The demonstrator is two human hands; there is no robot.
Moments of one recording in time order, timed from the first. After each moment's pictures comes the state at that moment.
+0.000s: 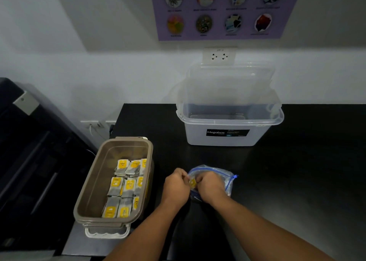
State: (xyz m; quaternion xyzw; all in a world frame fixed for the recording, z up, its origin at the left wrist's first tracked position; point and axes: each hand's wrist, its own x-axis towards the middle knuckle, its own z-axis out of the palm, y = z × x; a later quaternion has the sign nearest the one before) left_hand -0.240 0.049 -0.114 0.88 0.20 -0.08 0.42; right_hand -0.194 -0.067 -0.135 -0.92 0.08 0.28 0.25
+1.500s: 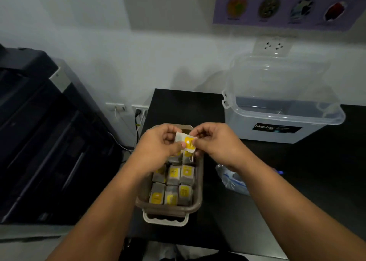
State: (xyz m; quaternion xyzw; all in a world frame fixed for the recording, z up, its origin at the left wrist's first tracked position) left_hand -0.252 0.241 0.012 0.78 0.11 -0.04 0.61; right_hand -0.198 0.057 0.021 -0.79 -0.12 0.23 0.55
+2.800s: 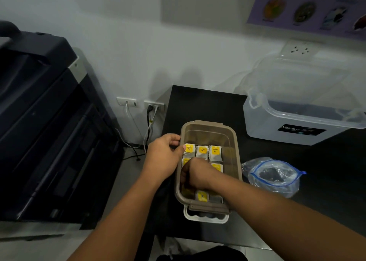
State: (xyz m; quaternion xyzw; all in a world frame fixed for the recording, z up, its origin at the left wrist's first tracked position) left_hand -0.275 0.325 -0.053 0.85 0.18 0.02 0.50; right_hand -0.240 0.187 -0.075 -0.90 -0.20 0.37 0.13
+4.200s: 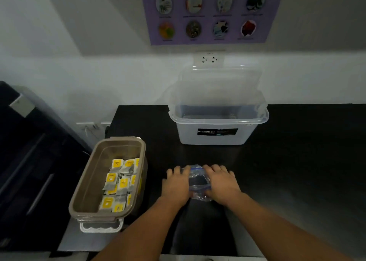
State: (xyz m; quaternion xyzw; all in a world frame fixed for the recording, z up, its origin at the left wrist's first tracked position) left_hand -0.232 0.027 -0.113 0.97 0.03 -0.21 0.10; right_hand -0.205 -0.137 -0.100 -0.96 -0.15 0.22 0.05
